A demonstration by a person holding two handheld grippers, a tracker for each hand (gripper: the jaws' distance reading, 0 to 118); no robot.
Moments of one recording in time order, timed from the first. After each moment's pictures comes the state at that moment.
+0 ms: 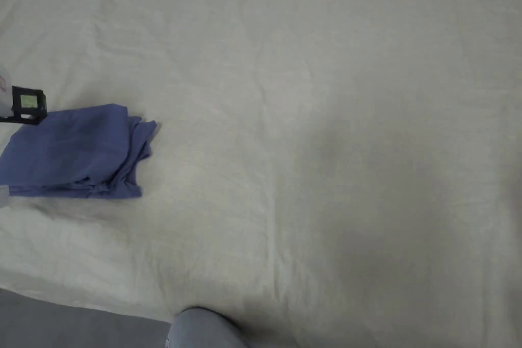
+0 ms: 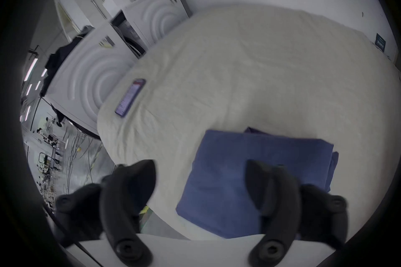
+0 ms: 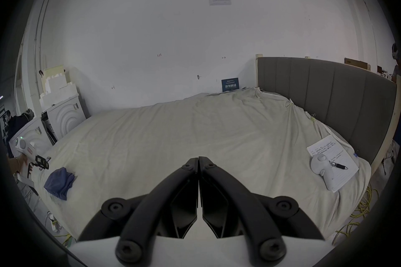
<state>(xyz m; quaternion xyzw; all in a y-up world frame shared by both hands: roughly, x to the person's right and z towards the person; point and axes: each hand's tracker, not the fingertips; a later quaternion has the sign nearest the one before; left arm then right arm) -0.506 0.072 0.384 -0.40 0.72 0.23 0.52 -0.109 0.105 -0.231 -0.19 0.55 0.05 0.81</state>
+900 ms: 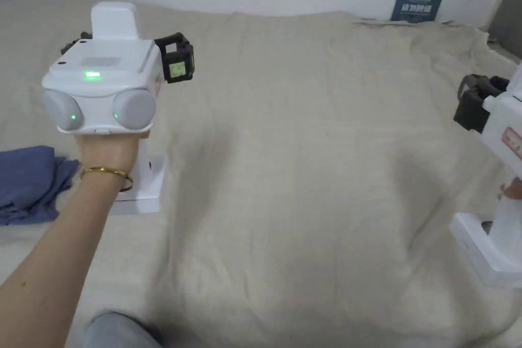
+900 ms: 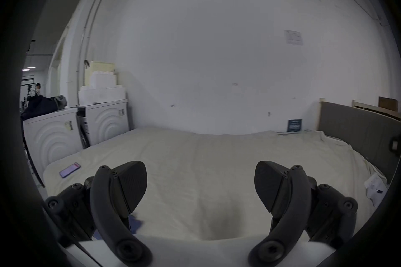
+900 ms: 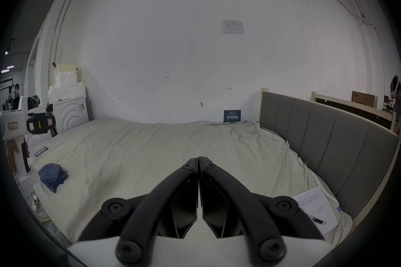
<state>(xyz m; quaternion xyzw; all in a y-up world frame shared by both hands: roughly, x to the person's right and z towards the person) -0.299 0.170 0.066 -0.06 0.63 0.03 0.77 -0.120 0.176 -0.264 -0.08 0.59 0.06 0.80</state>
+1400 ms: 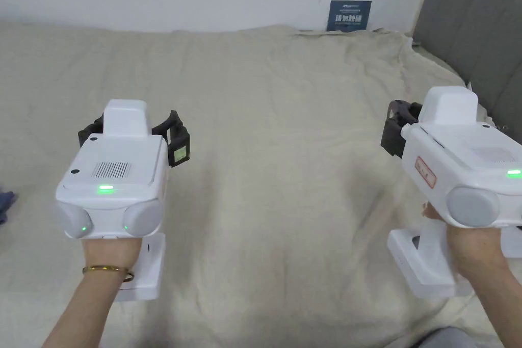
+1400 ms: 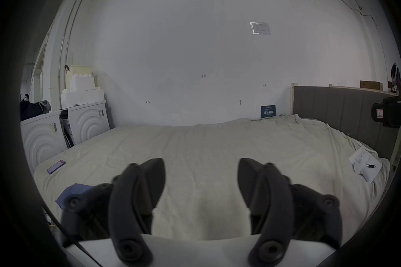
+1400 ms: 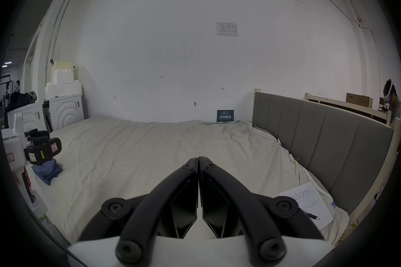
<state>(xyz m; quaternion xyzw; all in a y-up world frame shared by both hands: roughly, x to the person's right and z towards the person) -0.236 0.111 0.019 -0.09 0.59 0.01 0.81 -0.084 0.143 -0.273 -0.07 0.57 0.06 0.81</state>
